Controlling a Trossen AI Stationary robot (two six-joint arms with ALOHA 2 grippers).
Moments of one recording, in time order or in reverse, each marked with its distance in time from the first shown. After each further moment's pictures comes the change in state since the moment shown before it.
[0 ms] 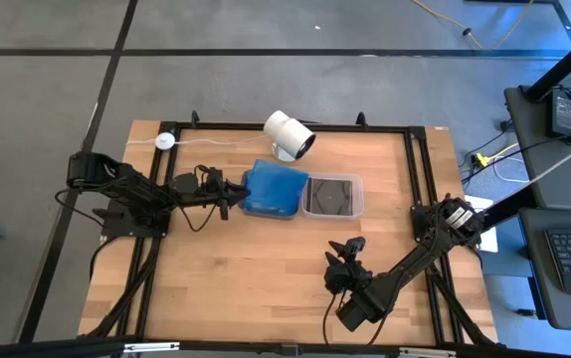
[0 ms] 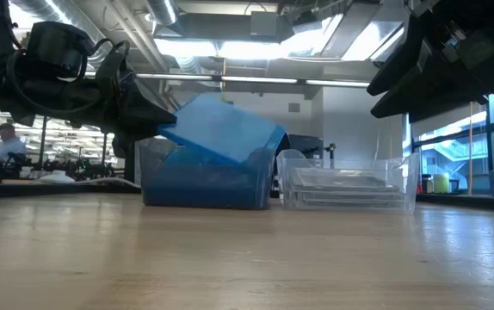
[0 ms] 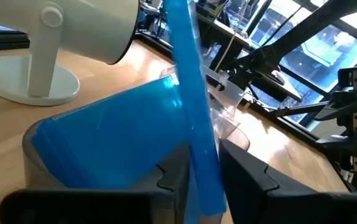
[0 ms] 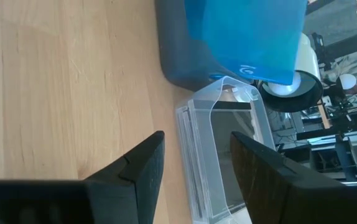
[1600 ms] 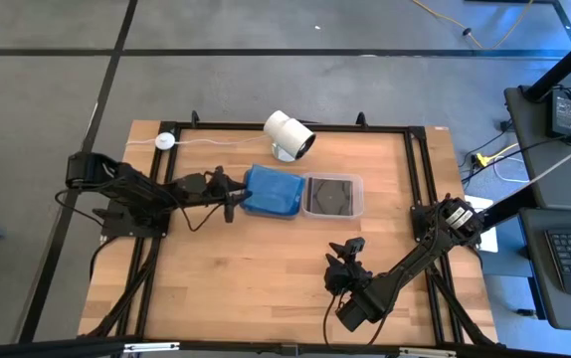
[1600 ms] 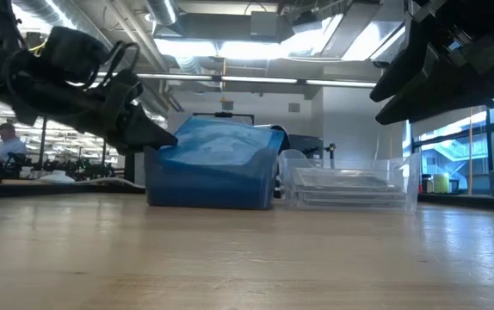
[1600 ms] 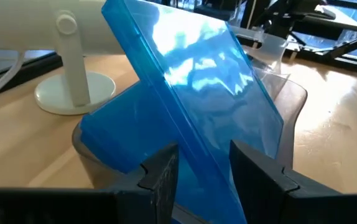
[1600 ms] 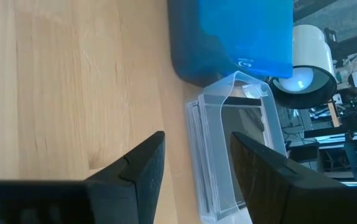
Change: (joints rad) left arm 0.003 -0.003 0.030 -0.193 -0.071 0.315; right arm 0.000 0.000 0.000 0.015 -0.043 -0.023
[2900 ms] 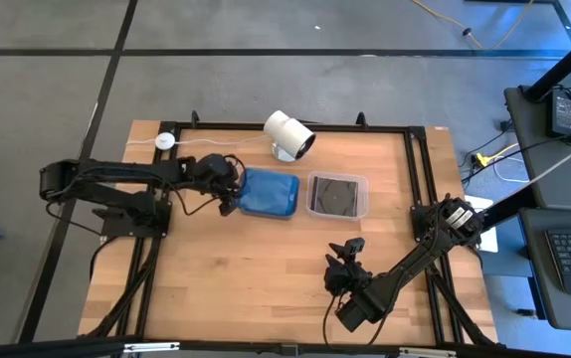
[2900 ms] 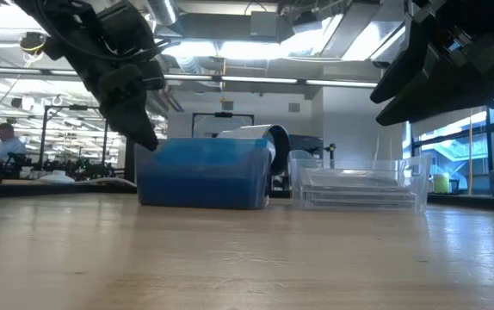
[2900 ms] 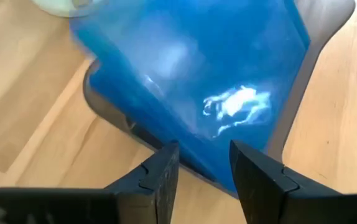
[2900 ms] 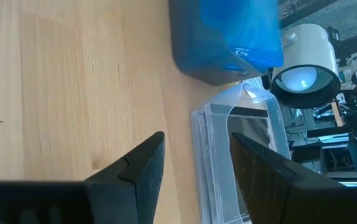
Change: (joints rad) left arm 0.084 -0.277 0.481 -1.338 0.123 0.011; right arm 0.000 0.000 0.000 0.009 -0.009 0.000
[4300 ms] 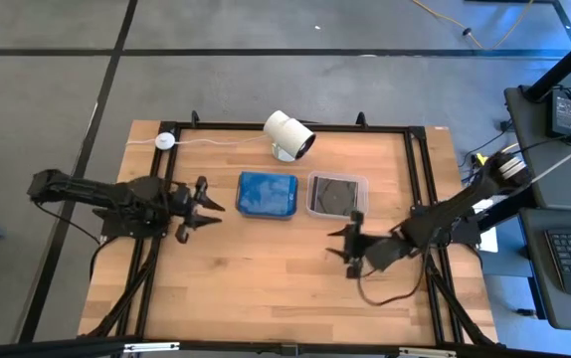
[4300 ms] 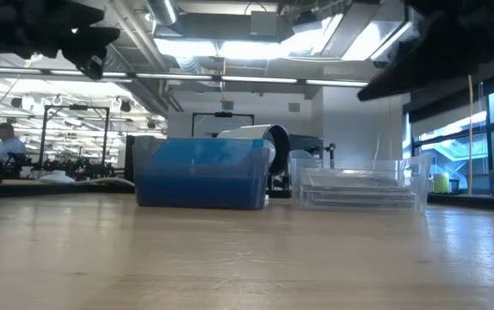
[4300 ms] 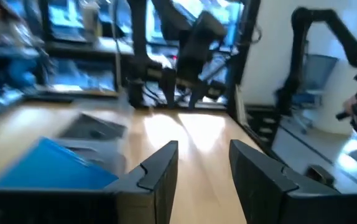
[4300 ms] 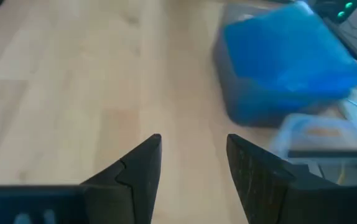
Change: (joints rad) left arm -0.393 -0.716 -0.410 0.537 0.050 0.032; right arm -0.183 -0.599 -0.673 1.116 -0.384 -0.526
